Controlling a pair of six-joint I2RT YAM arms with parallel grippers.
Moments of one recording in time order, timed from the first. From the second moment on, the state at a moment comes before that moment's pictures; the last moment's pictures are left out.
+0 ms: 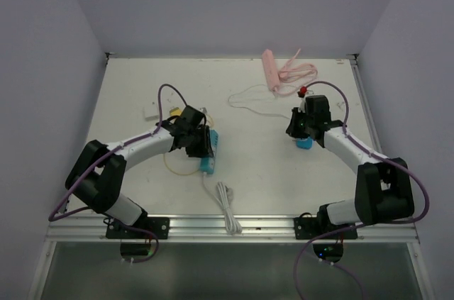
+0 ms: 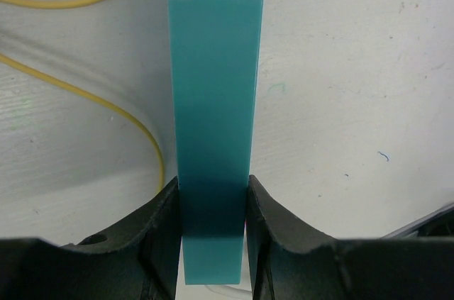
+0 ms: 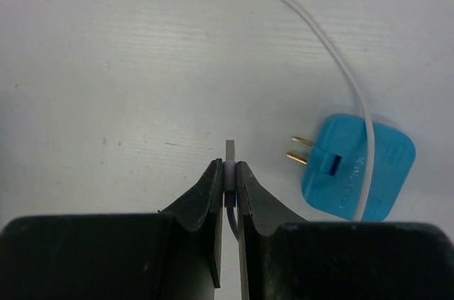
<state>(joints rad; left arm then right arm) -0.58 1.54 0.88 -0.42 0.13 -0.64 0.20 1.40 0.81 -0.24 -0.11 0.25</state>
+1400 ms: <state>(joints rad) -0.57 1.90 1.08 0.04 0.36 -0.78 -0.04 0.96 0.69 -0.31 -0.16 0.50</state>
